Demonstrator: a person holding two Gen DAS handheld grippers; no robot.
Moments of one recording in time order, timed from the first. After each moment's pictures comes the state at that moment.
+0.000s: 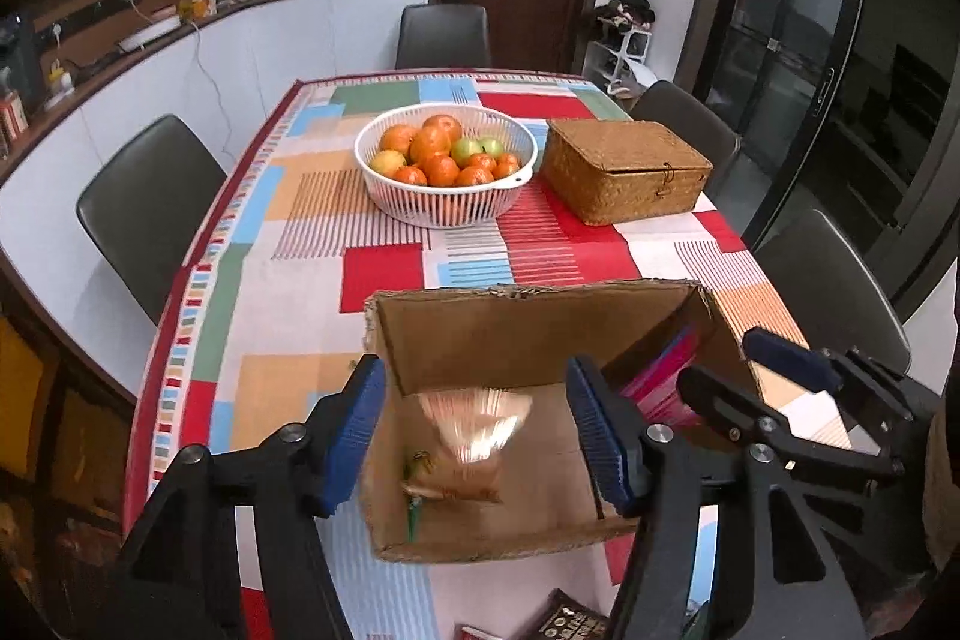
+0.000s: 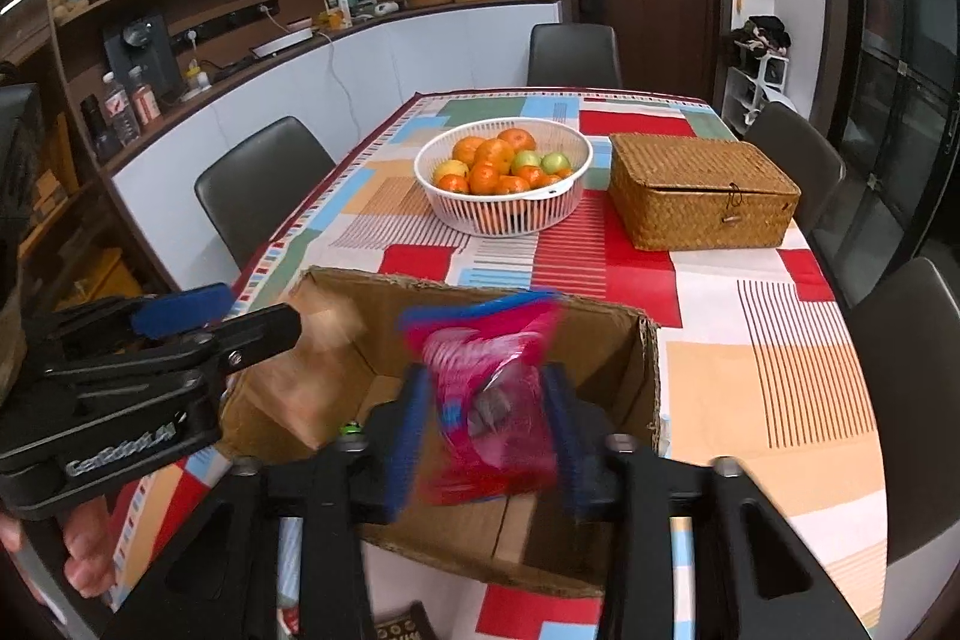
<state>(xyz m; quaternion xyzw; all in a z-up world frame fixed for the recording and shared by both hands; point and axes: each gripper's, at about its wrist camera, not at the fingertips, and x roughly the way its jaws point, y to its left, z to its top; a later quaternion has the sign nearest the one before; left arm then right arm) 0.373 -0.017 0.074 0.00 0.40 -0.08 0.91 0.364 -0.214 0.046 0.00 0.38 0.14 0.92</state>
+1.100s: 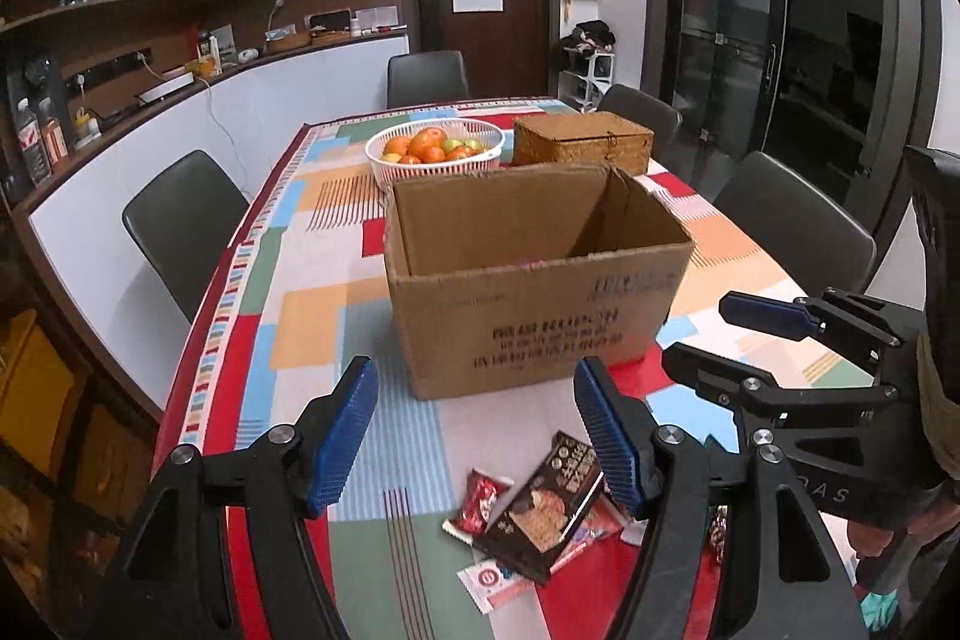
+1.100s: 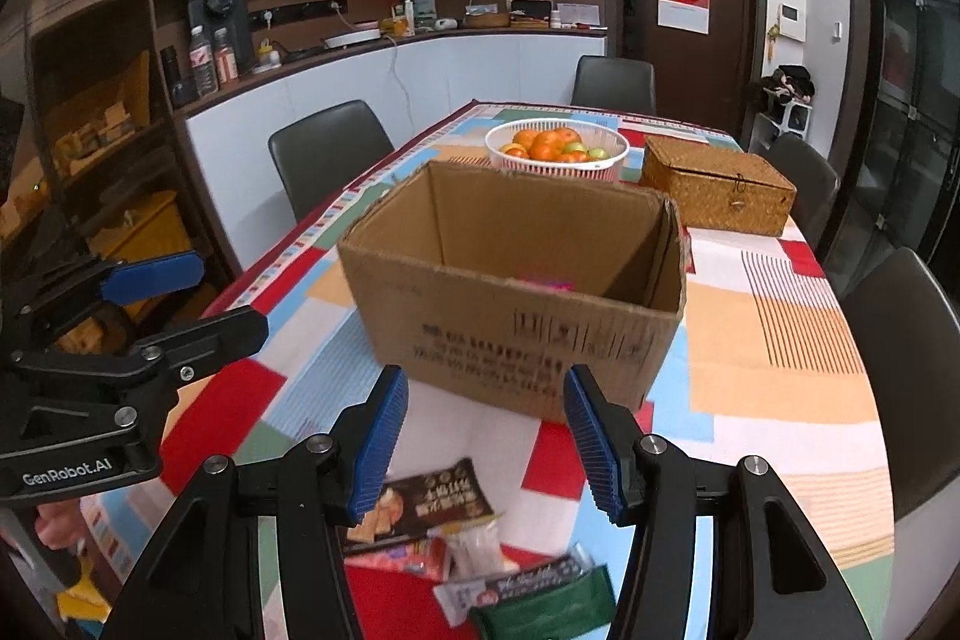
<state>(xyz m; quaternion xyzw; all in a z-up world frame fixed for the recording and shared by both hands) 0.192 -0.008 0.054 0.05 0.34 -0.09 0.93 0.206 -0.205 0.021 -0.04 0.33 0.18 0.93</state>
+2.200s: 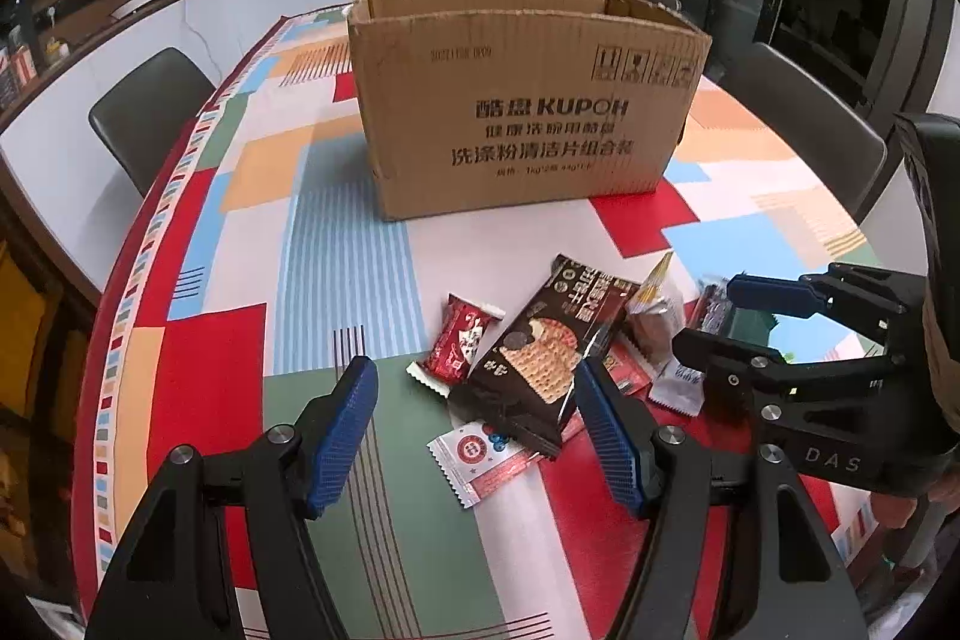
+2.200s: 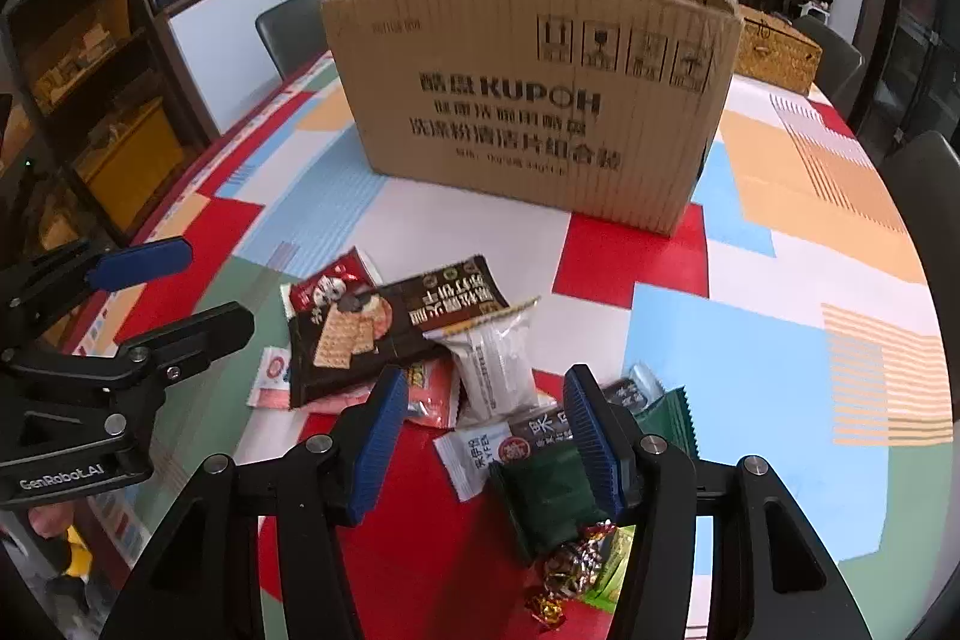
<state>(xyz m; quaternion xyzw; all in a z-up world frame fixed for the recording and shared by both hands) 0.171 -0.004 -0.052 0.05 0.45 -0.10 0.89 0.181 -0.206 -0.081 -0.05 0.46 0.18 0.87</state>
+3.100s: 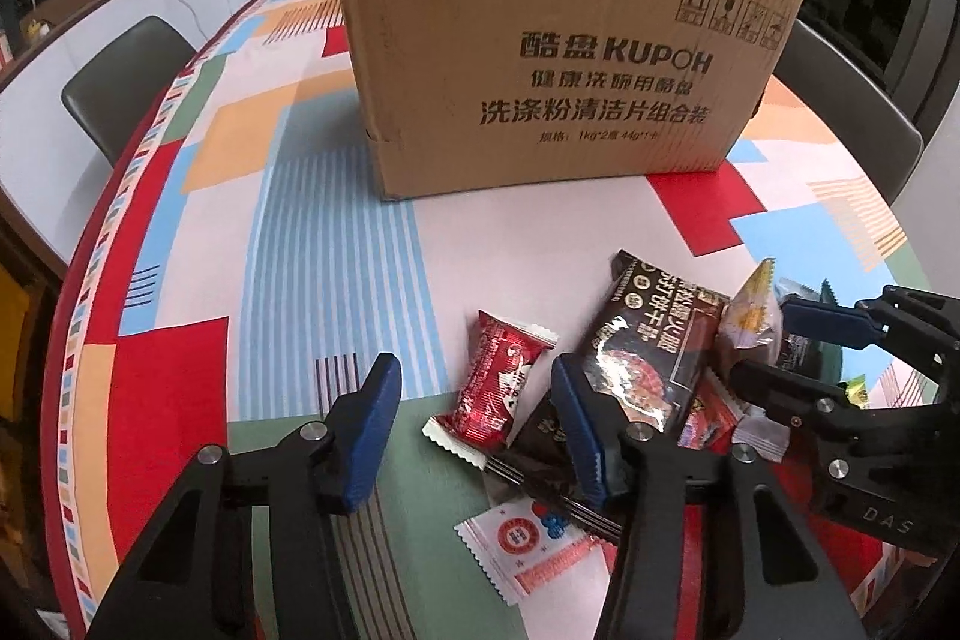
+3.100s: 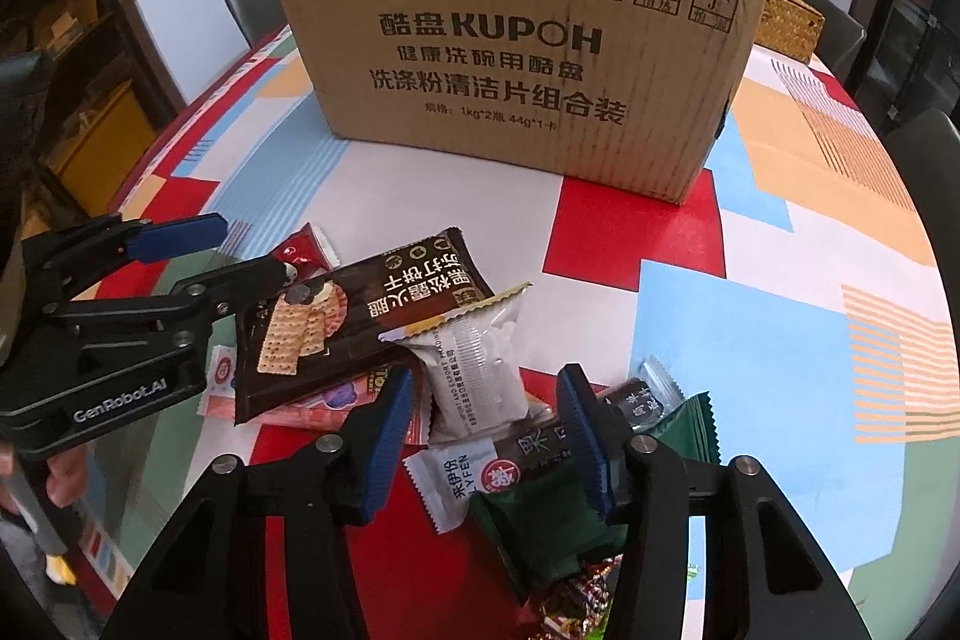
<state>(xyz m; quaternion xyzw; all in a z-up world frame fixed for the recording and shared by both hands) 0.230 0.001 -0.097 0.05 0.49 -0.10 0.87 0.205 -0.200 -0.107 -0.06 0.49 0.15 0.86</state>
